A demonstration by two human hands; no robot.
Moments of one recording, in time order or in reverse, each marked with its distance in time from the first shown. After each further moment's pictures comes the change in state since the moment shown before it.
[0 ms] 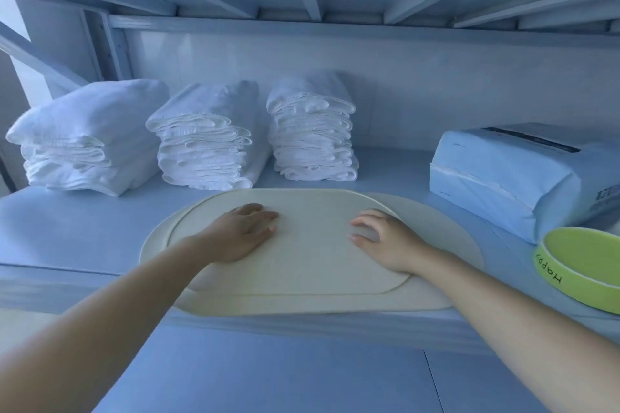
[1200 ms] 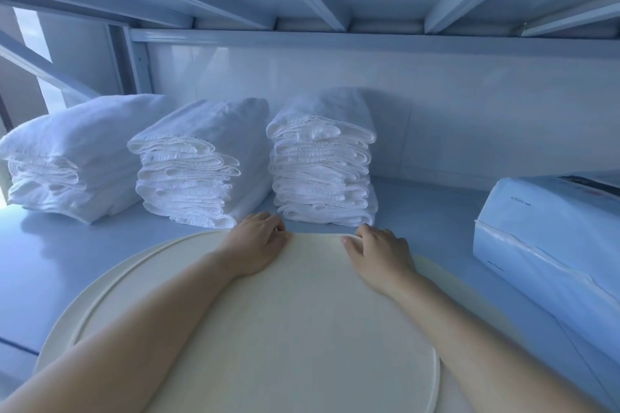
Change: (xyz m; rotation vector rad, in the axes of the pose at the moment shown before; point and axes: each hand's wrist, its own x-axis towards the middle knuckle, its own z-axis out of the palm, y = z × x) left_hand 0.123 0.008 0.014 0.089 0.242 -0.070; right_hand 0.125 0.037 0.008 -0.194 0.094 0.039
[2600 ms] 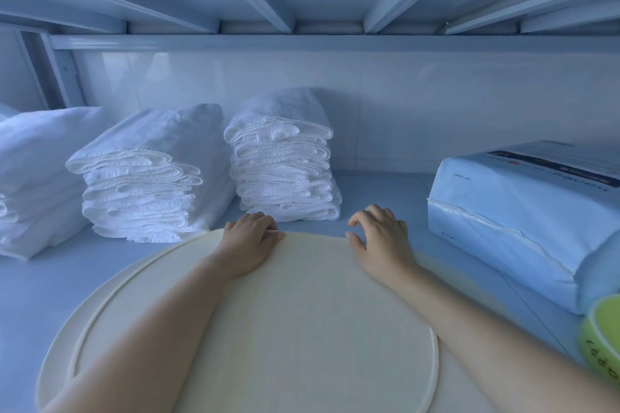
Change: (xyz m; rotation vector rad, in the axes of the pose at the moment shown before) left_hand 0.023 0.021 0.014 -0.026 0.025 0.096; right_hand -0.031 0.026 -0.016 0.024 0.259 0.029
